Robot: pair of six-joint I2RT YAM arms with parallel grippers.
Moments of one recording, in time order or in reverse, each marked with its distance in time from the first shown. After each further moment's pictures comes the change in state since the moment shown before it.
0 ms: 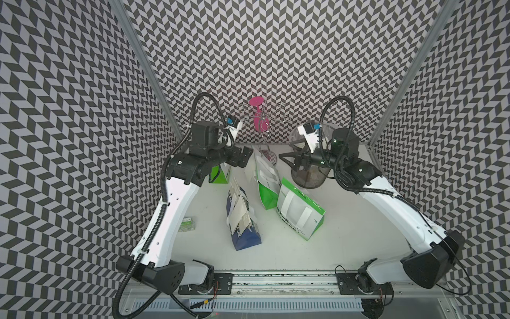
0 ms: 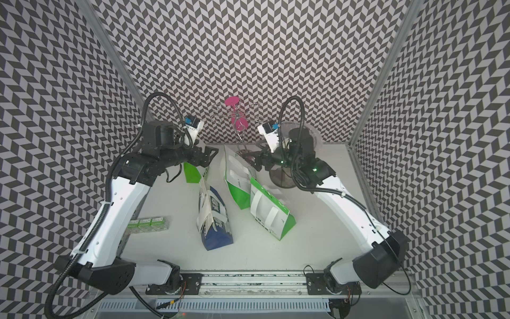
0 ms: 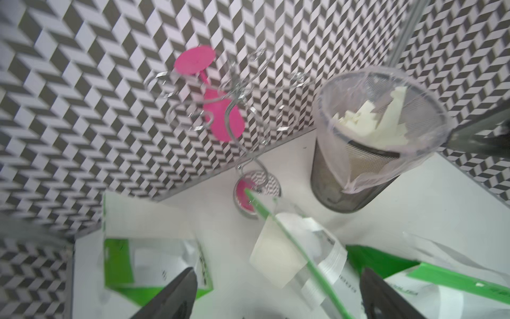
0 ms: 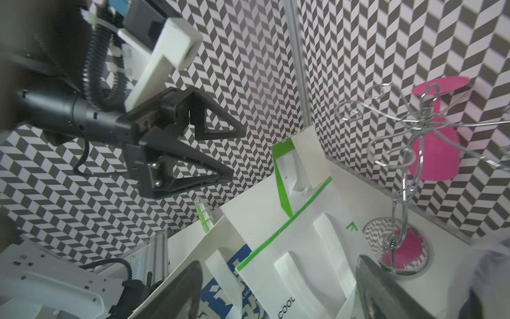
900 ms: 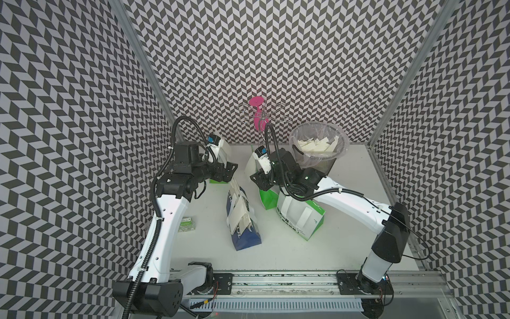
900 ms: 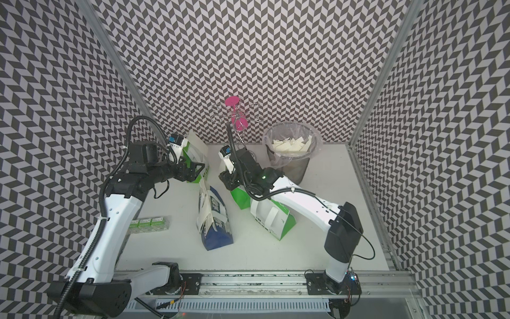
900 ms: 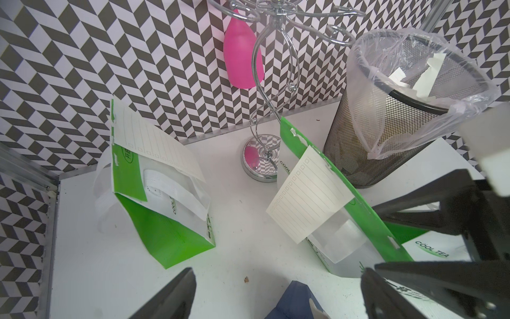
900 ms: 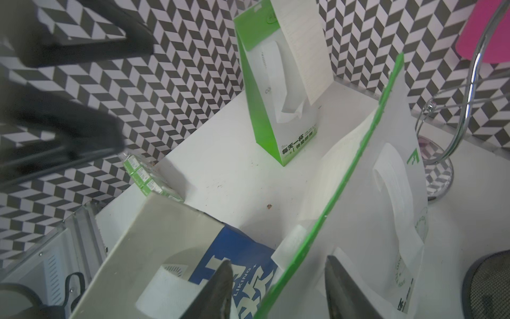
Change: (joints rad) left arm 0.198 -0.142 -0.301 0.098 0.185 0.024; right arm 0.310 0.330 0.172 -0.199 0.543 0.056
